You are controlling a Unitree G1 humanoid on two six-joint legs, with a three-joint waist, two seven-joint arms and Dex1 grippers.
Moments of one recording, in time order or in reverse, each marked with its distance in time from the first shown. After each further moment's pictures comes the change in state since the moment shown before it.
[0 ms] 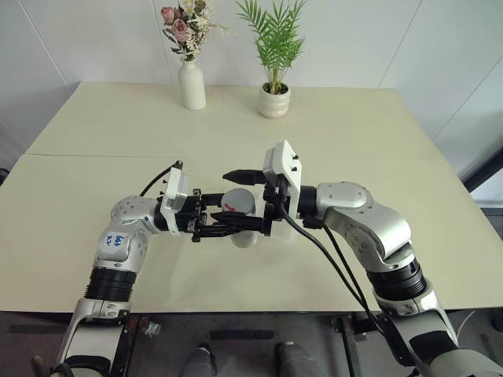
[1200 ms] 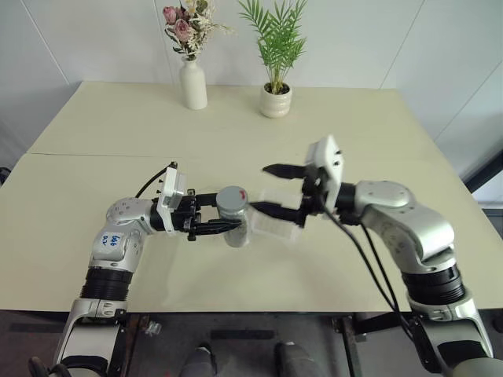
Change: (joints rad) left arm 0.001 0.019 0.014 0.042 0.012 0.005 -0.005; right arm 0.092 -0.209 -0.173 -0.020 0.063 -0.005 0.003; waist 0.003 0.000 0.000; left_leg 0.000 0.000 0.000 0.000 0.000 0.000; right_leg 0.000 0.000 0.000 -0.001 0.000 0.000
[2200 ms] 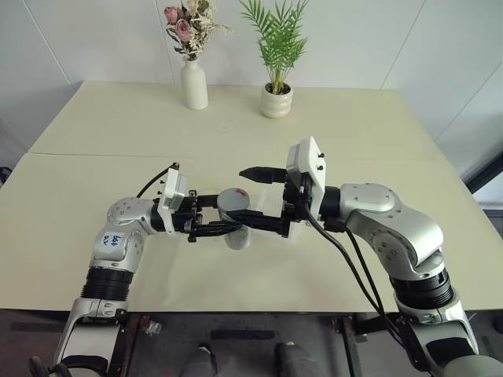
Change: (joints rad) left arm -0.001 0.001 -0.006 -0.002 0.002 0.000 -0.004; right arm -0.049 0.112 0.116 -0.103 0.025 0.058 -0.048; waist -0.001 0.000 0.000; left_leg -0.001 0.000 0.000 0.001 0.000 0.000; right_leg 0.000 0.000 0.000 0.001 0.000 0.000
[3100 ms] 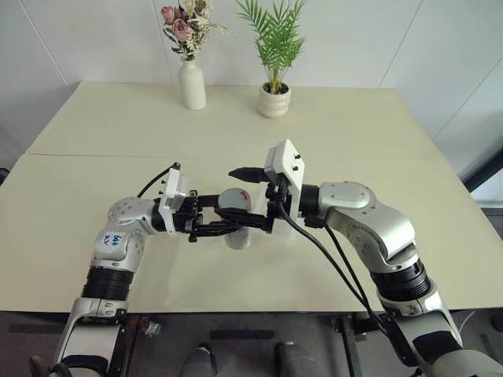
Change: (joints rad) left arm -0.002 0.000 -0.004 0.001 0.005 0.000 0.008; right arm -0.037 0.050 0.057 0.091 -0.100 -0.045 0.013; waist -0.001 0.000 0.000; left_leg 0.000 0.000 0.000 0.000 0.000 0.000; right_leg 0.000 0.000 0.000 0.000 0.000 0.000
